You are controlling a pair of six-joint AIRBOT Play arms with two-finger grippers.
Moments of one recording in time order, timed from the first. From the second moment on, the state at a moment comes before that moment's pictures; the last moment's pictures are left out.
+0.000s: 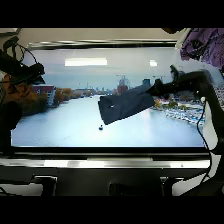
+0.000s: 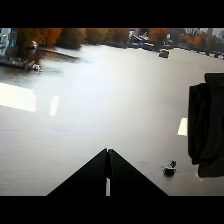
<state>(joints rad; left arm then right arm) 0.01 -1.59 1.98 1.40 -1.62 -1.82 -0.18 -1.78 1.63 2.47 -1.30 -1.75</state>
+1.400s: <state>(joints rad) 0.01 -1.59 1.98 1.40 -1.65 -1.82 -0.83 -1.57 1.71 1.59 -1.39 -1.22</state>
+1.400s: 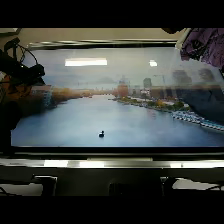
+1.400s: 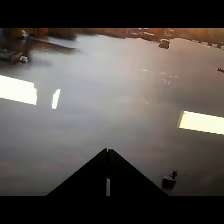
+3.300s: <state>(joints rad) 0.00 -1.59 1.98 1.40 -1.65 -1.82 -0.87 -1.39 1.25 1.44 -1.33 -1.23</state>
